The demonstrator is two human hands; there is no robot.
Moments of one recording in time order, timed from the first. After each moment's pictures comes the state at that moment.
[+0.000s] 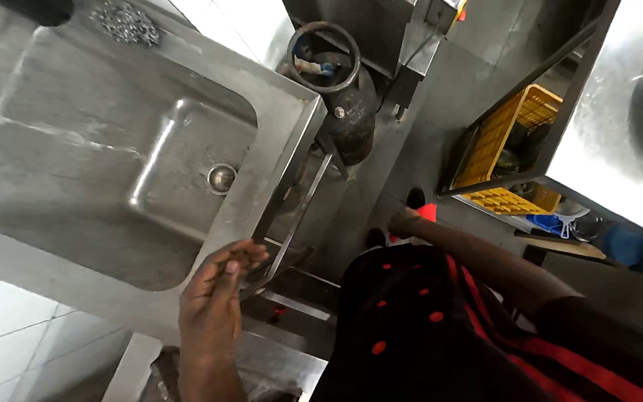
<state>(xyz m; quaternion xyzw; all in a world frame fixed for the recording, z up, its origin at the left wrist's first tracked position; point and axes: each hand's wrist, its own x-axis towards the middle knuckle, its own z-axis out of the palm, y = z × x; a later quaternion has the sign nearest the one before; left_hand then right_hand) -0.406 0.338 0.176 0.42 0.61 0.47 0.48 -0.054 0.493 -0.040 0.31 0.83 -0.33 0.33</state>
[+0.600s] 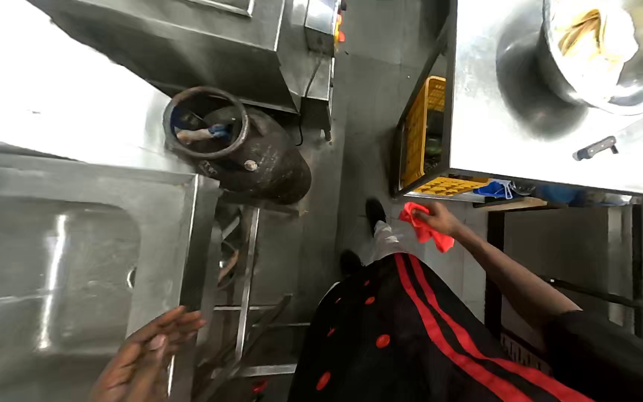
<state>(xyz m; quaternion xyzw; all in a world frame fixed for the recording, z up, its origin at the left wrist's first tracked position) -0.364 0.422 0.203 0.52 0.60 0.33 0.52 0.207 0.455 0.035 0.68 0.55 -0.48 -0.10</state>
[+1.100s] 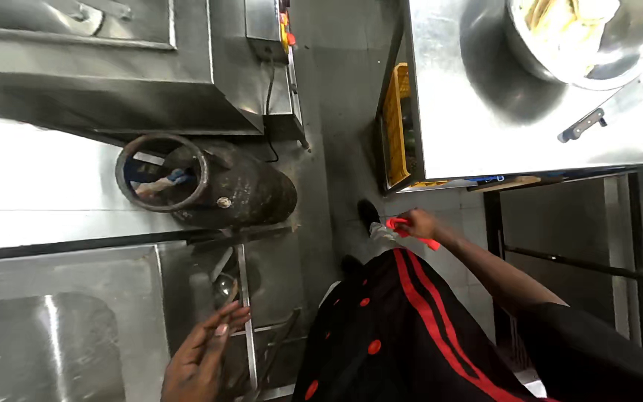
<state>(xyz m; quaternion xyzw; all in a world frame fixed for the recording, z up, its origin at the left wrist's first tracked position) -0.271 0.507 0.177 0.57 0.57 0.21 0.56 0.236 0.483 -0.006 0.64 0.62 -0.46 -0.01</state>
